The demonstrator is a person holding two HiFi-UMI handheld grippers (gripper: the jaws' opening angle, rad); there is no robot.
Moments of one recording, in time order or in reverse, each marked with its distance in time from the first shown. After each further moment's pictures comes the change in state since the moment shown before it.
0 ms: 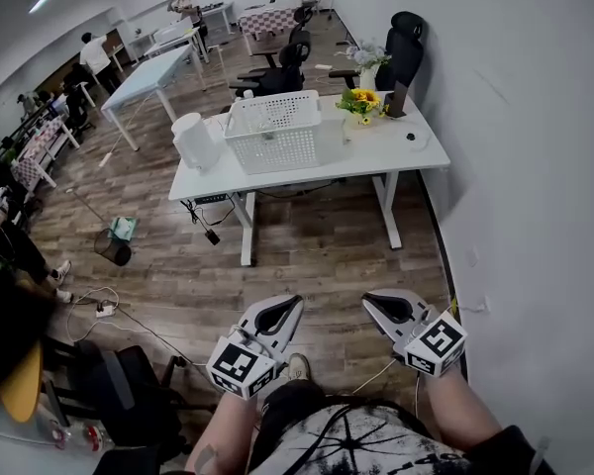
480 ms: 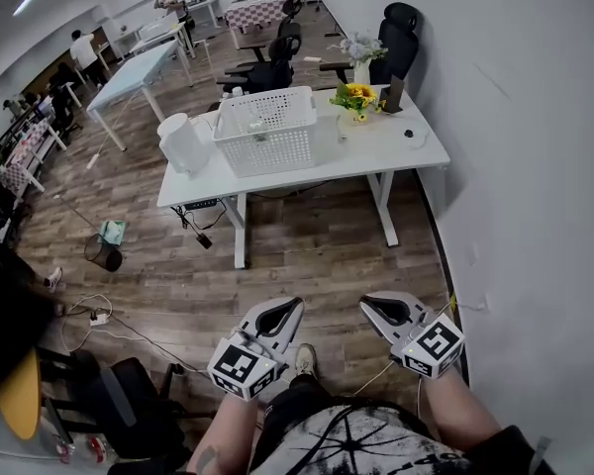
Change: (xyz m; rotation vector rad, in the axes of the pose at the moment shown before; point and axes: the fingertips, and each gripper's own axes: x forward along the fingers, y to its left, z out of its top) left arm 0.031 0.043 -0.019 -0.045 0.013 -0.042; right arm 0.039 -0.030 -0.014 0.005 0.038 -0.028
